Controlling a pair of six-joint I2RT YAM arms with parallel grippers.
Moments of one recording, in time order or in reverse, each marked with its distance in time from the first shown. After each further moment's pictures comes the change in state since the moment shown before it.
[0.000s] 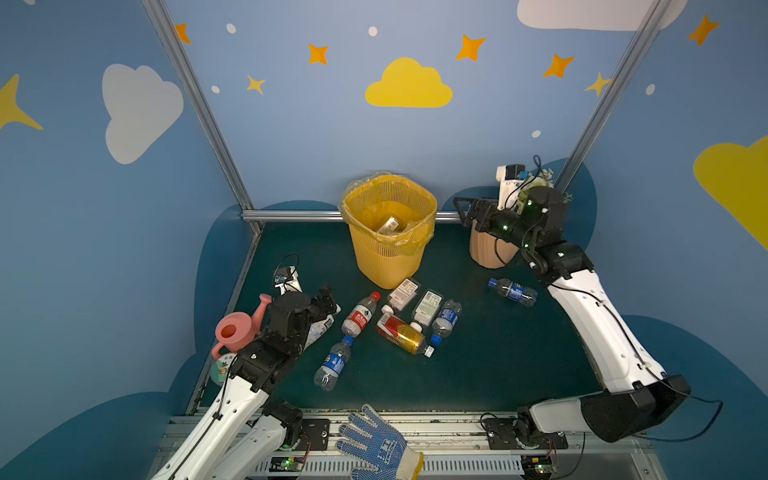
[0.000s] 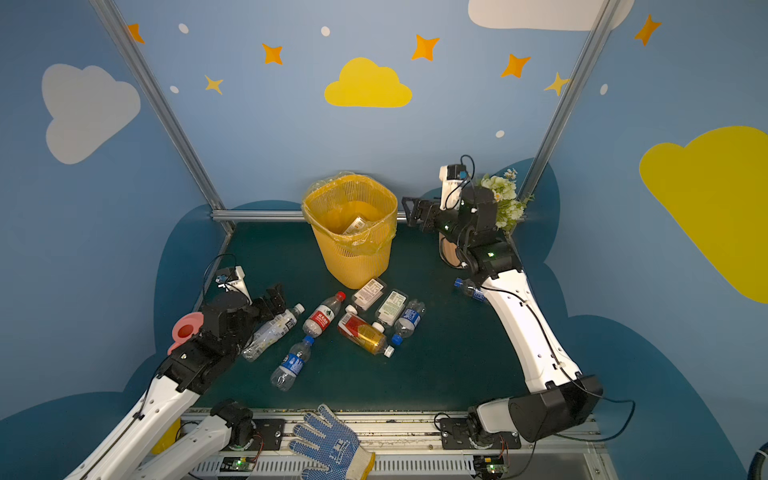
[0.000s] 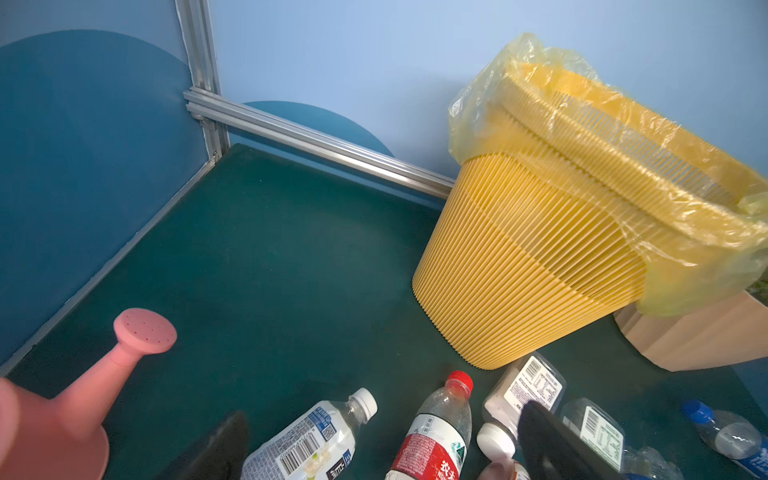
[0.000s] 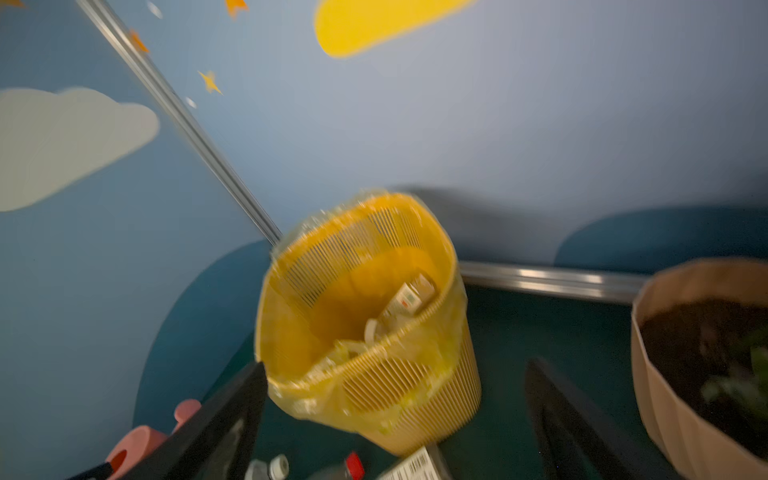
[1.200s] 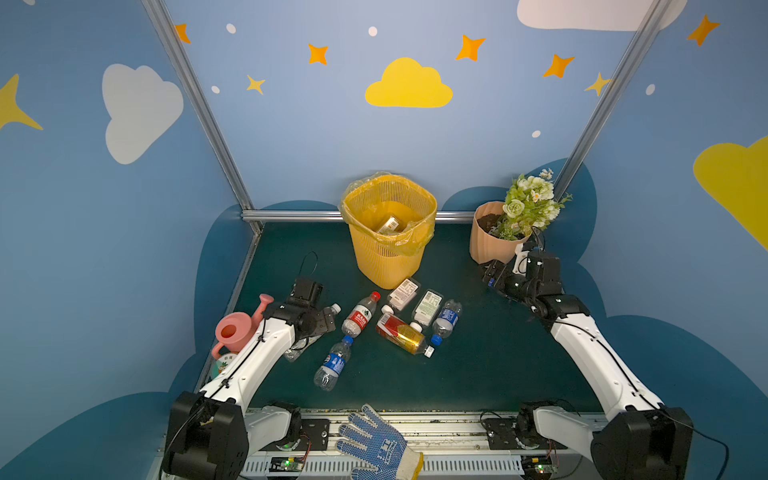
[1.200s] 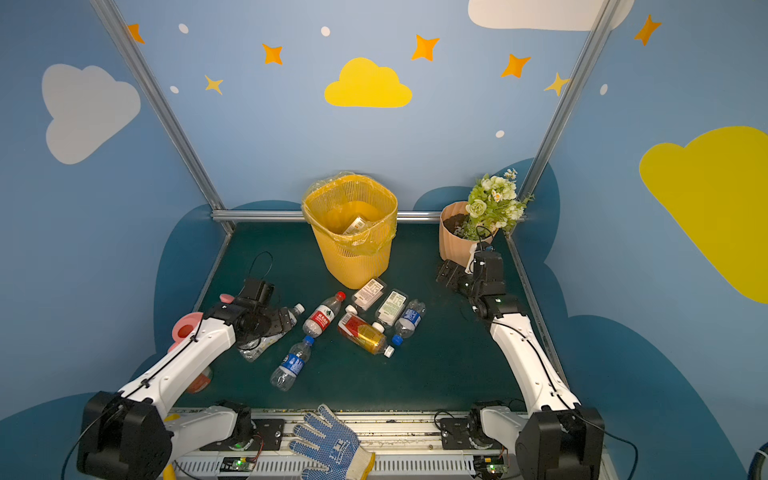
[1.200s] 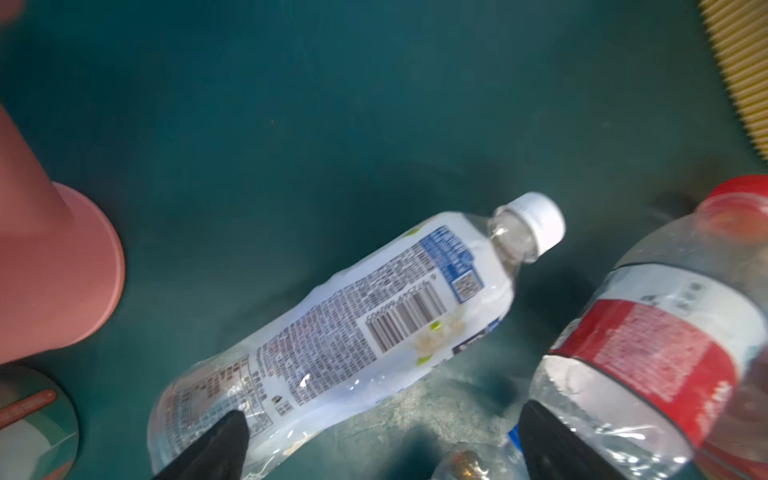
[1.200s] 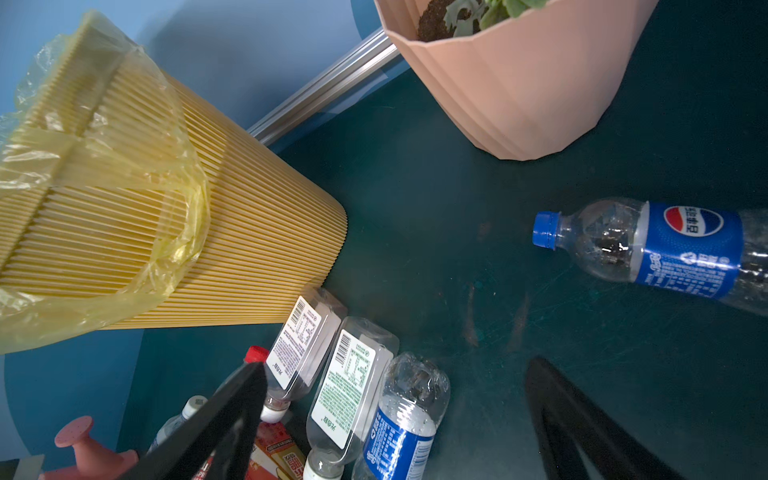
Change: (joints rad) left arm 0.224 0.455 0.029 -0.320 0.269 -0.021; right arm -0.201 -0.236 -0.576 -0.025 0.034 0.210
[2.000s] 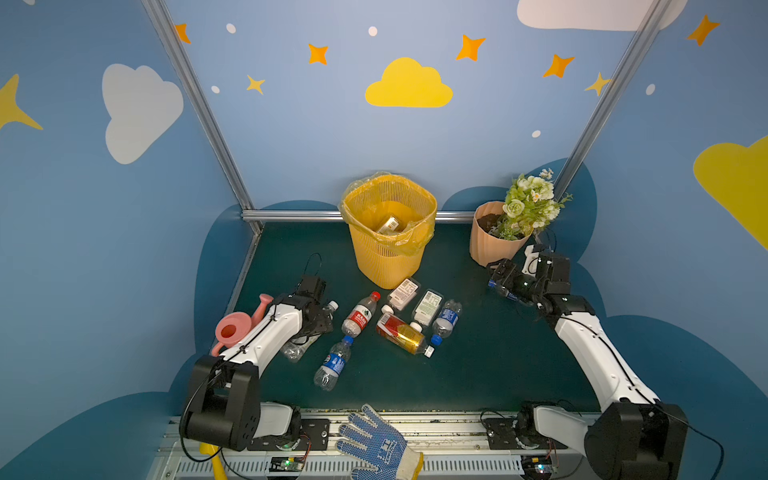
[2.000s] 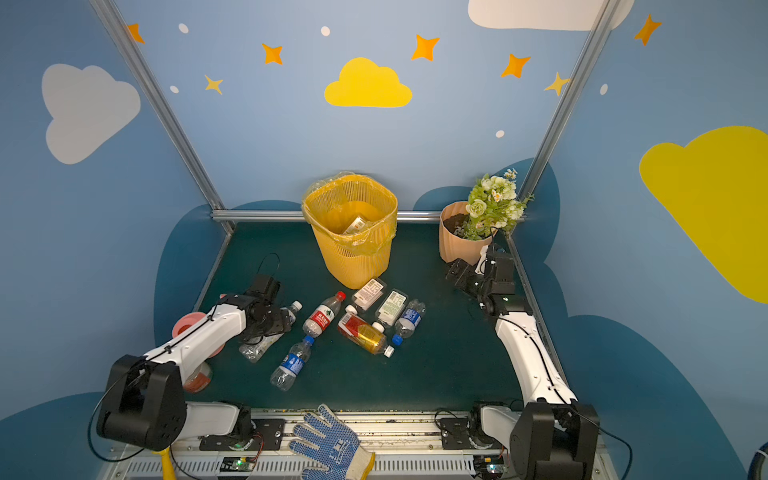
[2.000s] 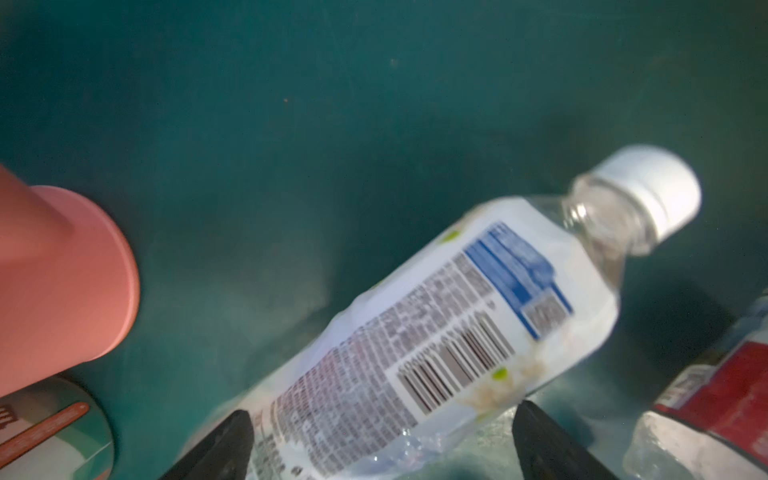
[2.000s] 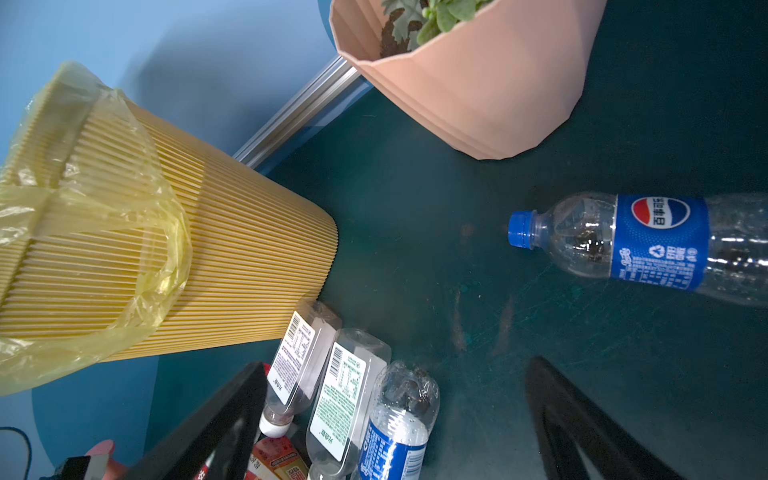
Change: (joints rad) left arm 0.027 0.188 0.046 0.005 -0.044 0.058; right arm -0.111 0.025 -0.017 0.022 -0.086 0.028
